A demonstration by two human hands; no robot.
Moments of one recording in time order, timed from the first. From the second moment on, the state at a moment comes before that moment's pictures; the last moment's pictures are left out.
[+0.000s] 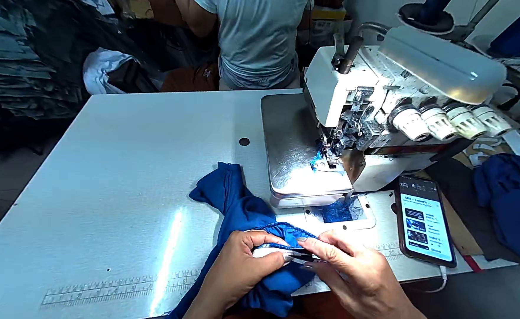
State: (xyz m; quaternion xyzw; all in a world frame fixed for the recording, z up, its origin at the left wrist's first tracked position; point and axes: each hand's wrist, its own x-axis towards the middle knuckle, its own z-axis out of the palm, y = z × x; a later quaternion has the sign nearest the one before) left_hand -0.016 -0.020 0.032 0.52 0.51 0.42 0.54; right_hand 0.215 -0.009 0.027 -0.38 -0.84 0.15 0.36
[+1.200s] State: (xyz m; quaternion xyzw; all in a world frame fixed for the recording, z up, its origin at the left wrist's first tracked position) left_hand -0.021 -0.015 0.029 0.56 0.50 0.36 0.55; right_hand 0.209 -0.005 0.001 -0.31 -0.86 0.18 0.37
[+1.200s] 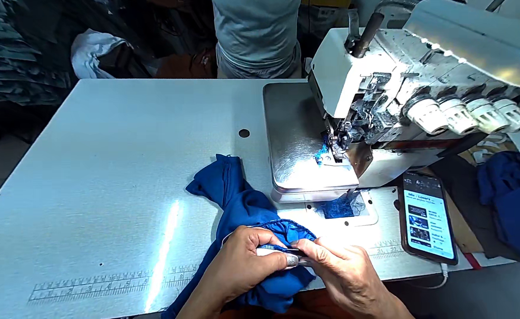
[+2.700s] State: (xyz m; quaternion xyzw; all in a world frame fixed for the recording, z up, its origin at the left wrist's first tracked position) left_hand -0.022 -0.016 0.031 0.60 0.50 0.32 0.54; right_hand 0.205 -0.017 0.011 -0.35 -0.87 0.04 0.33
